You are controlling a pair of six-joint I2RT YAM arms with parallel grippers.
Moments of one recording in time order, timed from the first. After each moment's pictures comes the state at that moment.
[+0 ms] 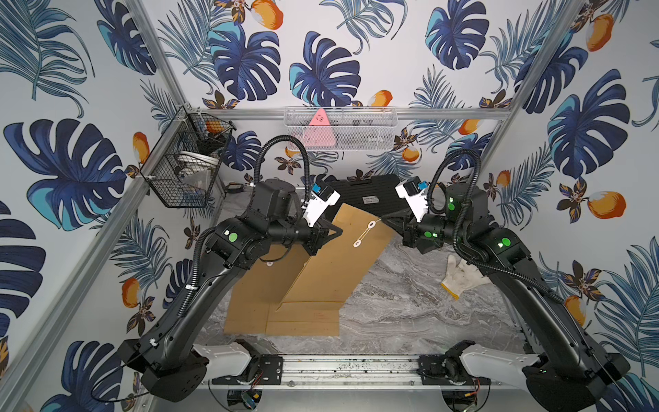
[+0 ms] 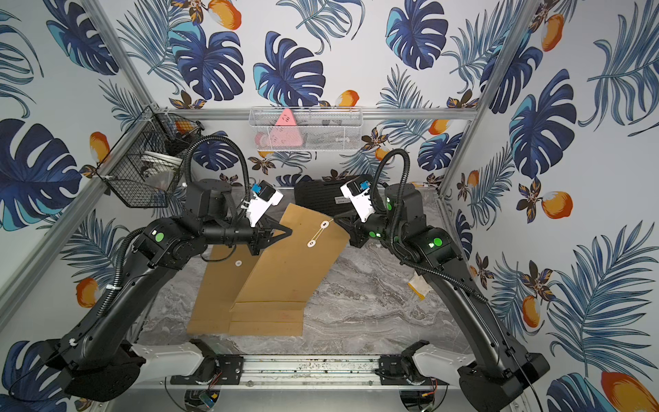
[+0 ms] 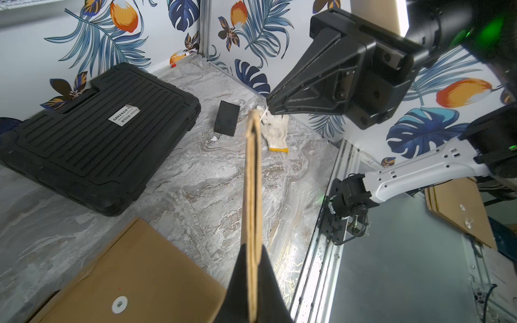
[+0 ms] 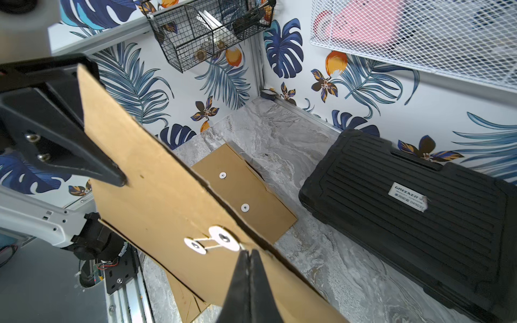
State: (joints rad) left arm -0.53 1.26 1.62 -0.89 0.53 -0.04; right arm 0.50 1.18 1.45 -0.68 -0.42 -0.04
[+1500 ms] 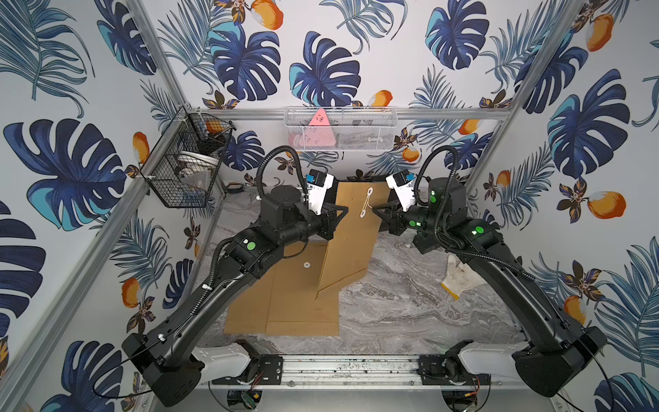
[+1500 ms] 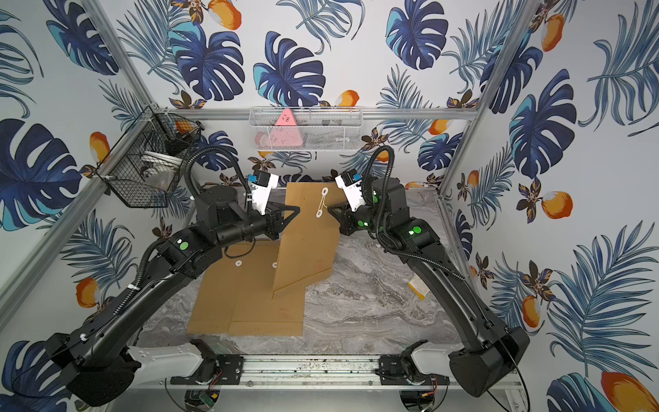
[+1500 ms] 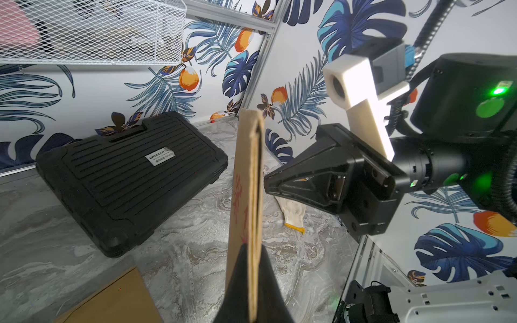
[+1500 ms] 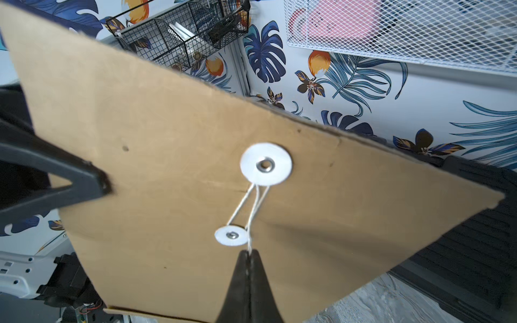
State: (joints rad) left arm -0.60 1.24 1.45 -0.45 0.22 -0.32; right arm 0.50 1.32 1.45 -0.50 -0.41 0.07
